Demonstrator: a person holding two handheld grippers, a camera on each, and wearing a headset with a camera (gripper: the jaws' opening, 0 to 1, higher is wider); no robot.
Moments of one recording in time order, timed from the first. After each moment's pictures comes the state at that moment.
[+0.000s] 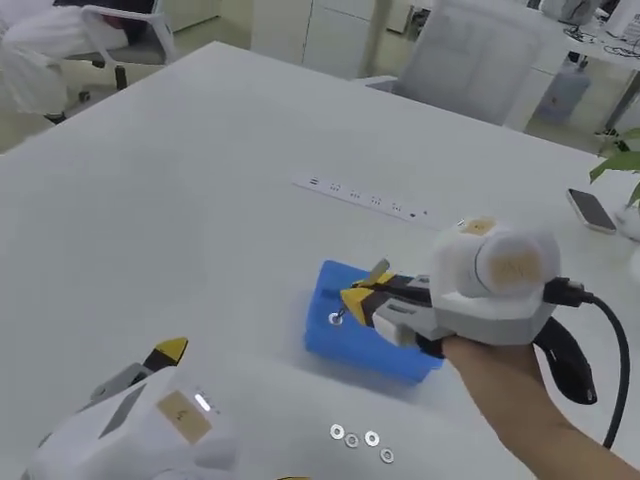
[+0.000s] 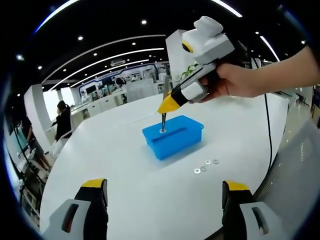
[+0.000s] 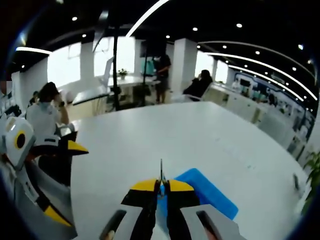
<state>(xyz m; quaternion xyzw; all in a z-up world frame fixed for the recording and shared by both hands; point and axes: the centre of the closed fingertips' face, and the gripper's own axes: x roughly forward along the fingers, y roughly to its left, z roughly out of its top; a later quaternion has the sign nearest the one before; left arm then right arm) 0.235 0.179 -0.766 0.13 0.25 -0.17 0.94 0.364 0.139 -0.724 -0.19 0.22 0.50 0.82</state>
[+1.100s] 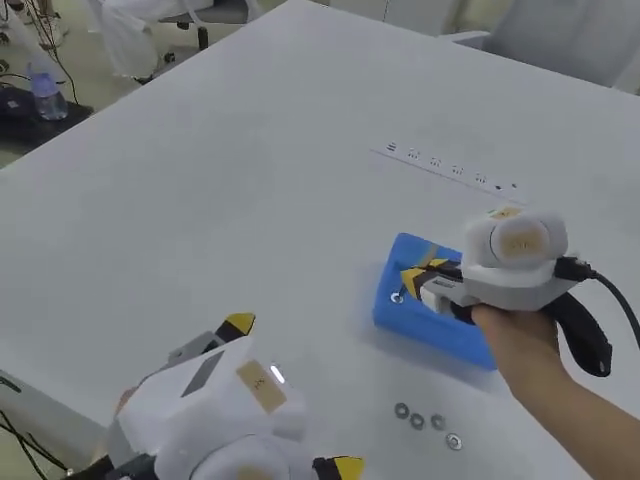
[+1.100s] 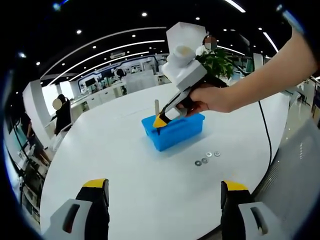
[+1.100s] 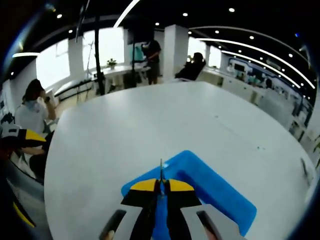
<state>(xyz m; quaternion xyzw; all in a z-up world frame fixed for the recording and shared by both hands) 0.234 0.182 -0.780 0.13 0.29 -0.17 0.93 0.414 0.151 -0.812 -0.18 0.29 0.47 0.82</state>
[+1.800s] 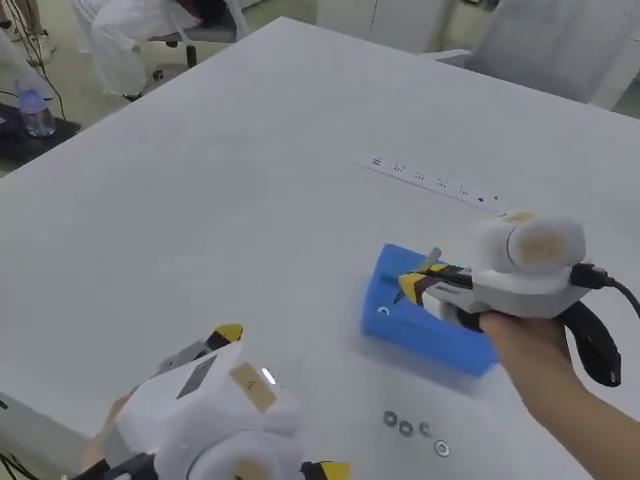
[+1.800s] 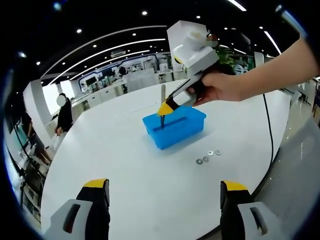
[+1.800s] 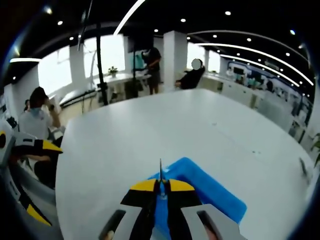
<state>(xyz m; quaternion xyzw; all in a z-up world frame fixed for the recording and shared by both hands) 0.233 0.184 -0.782 0.13 0.29 -0.16 0.93 0.396 0.135 -0.768 -0.15 0.26 0.48 0.82</state>
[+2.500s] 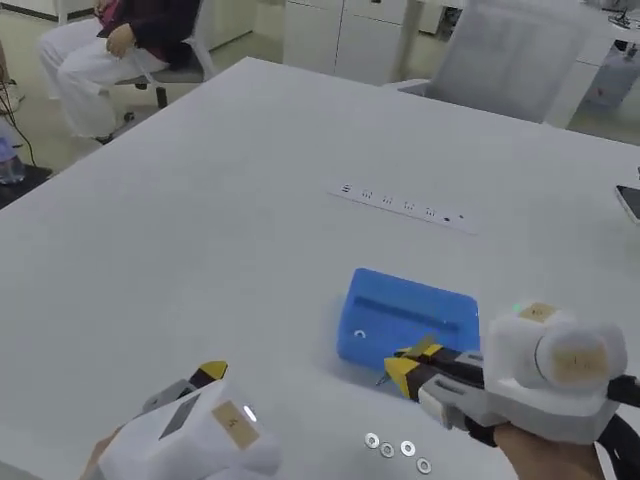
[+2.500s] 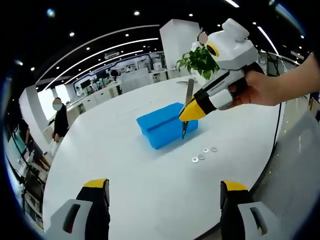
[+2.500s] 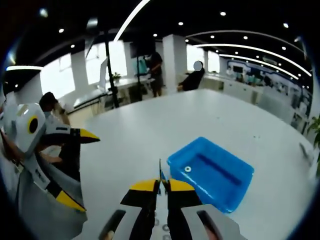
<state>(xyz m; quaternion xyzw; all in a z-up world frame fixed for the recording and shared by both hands) 0.230 0.176 -0.784 0.15 0.29 -0.18 0.93 0.312 0.099 -0.772 -0.12 0.27 0.49 0.82</state>
